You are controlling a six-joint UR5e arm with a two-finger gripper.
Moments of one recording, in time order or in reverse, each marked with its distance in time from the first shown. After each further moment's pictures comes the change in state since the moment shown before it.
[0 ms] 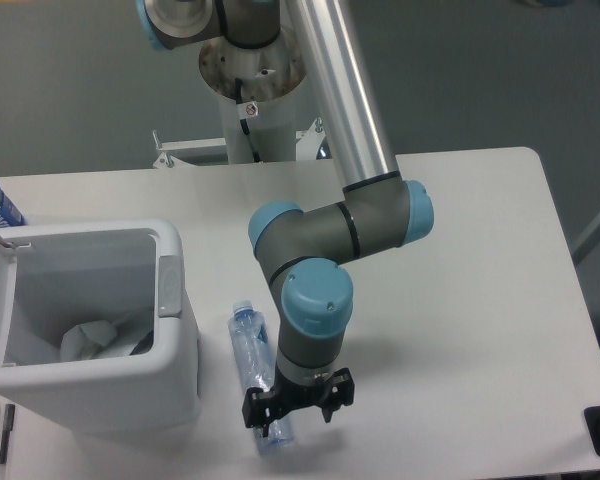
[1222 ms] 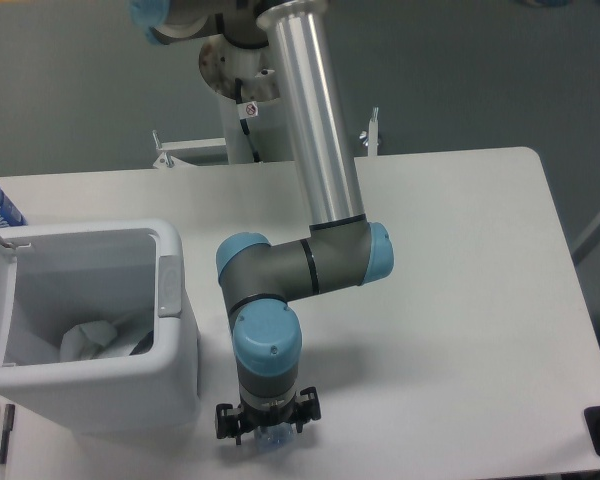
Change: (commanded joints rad) arm -0.055 -0.058 0.009 0.002 0.101 -0.002
